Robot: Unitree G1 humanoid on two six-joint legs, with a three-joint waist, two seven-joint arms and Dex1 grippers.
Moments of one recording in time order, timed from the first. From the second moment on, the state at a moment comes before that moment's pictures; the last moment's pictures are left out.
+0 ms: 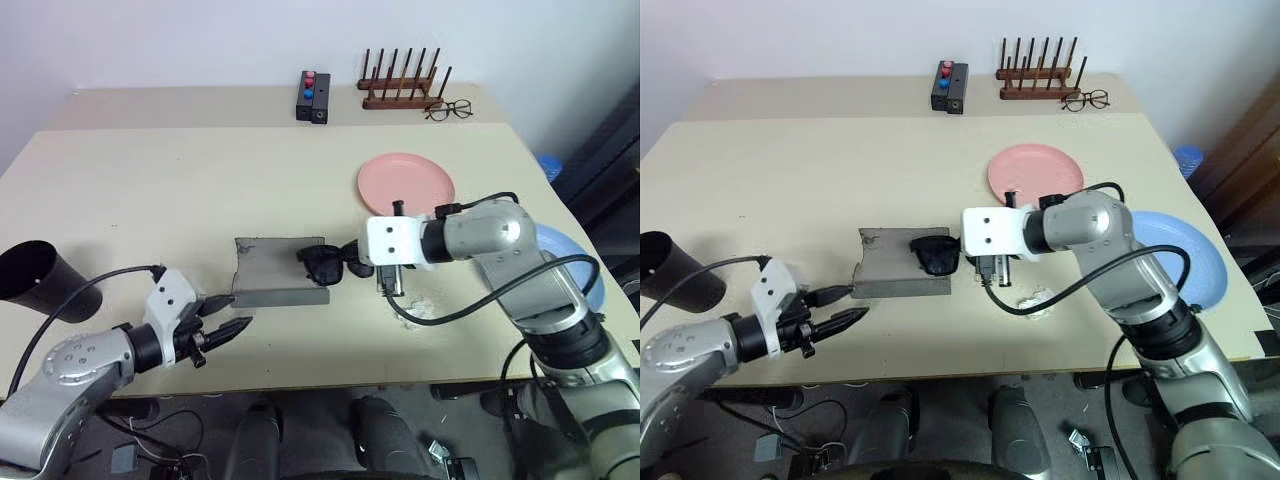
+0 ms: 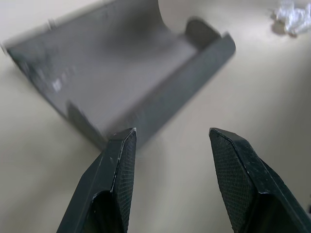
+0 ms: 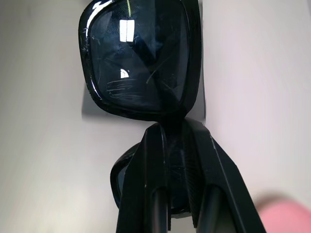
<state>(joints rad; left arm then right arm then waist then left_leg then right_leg) 0.31 0.75 0.27 -0.67 -0.58 0.65 -0.72 -0.72 -0.59 0.36 -0.39 -0.11 0.59 1.18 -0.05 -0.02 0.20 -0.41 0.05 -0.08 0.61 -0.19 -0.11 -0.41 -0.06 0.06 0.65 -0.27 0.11</state>
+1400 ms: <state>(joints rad) 0.47 0.66 0.40 -0.69 -0.59 0.34 -0.84 -0.83 -0.46 0.64 -0.28 -0.15 0.81 0.97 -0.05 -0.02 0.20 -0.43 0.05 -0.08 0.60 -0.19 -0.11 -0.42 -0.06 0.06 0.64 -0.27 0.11</state>
